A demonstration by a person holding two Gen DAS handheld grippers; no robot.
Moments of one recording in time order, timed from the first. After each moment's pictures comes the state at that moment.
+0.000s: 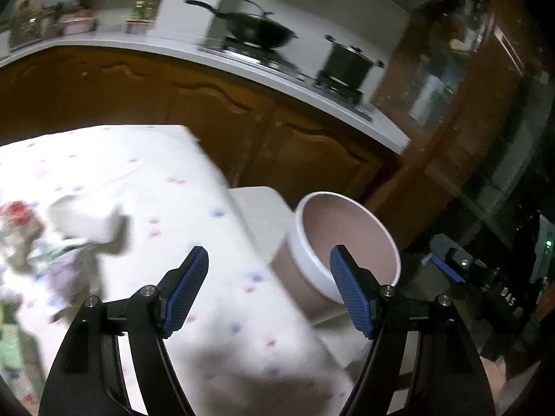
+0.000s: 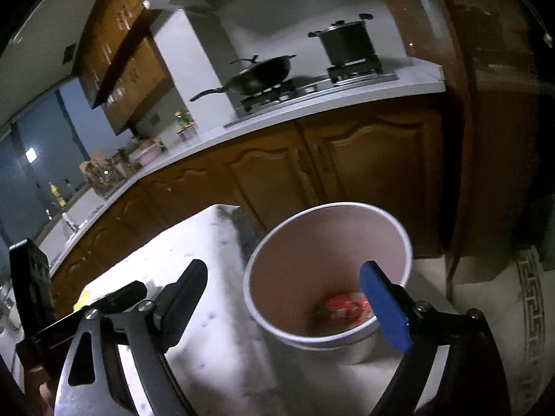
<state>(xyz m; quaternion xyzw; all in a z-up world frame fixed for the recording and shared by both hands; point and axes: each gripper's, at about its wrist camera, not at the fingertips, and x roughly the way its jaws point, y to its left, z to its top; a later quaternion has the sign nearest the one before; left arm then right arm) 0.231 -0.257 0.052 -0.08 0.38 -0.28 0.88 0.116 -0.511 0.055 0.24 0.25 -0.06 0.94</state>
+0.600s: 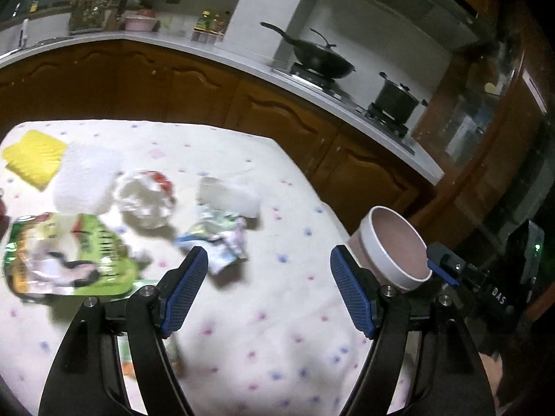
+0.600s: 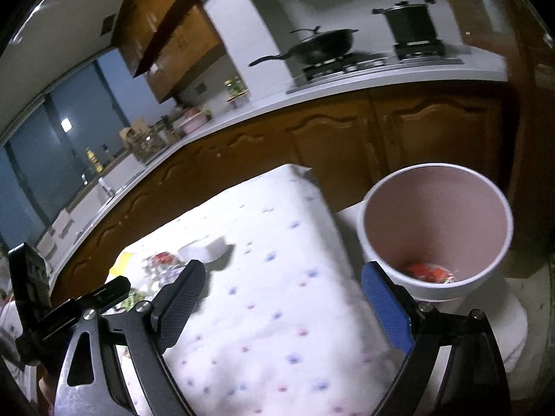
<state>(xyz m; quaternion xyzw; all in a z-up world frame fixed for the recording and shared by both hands) 0.197 -0.108 0.051 -0.12 0.36 -0.20 0.90 0.141 -0.404 0.049 0.22 0.28 0.04 0.93</state>
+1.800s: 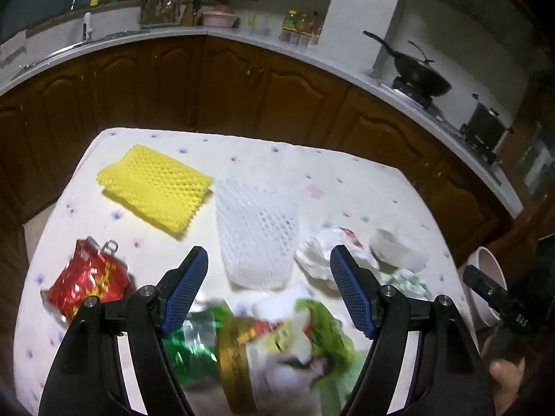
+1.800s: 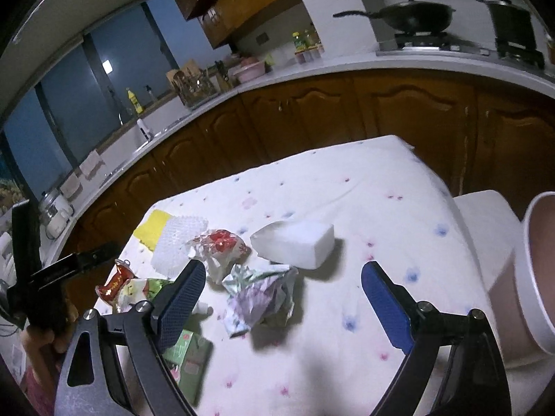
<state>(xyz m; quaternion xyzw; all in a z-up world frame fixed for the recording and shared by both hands) 0.293 0.037 0.044 -0.09 0.40 -0.05 0.91 0.257 -0.281 0.032 0.16 0.35 0.15 0.91</state>
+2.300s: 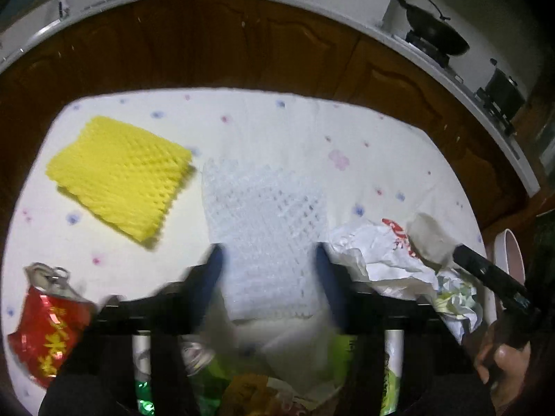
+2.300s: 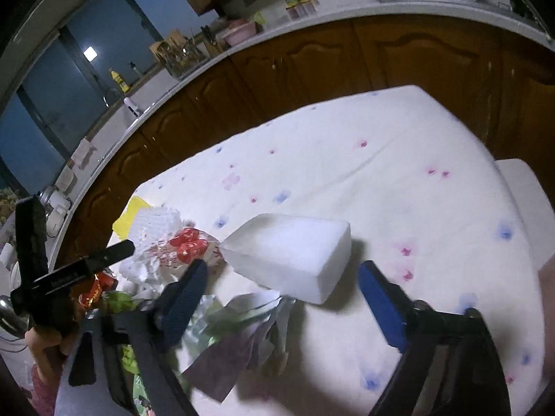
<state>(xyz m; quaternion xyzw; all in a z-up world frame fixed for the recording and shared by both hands) 0.362 0.024 -0.012 -0.07 0.49 -0.07 0.86 0.328 -0.275 -0.017 0.19 0.42 0.16 0.87</state>
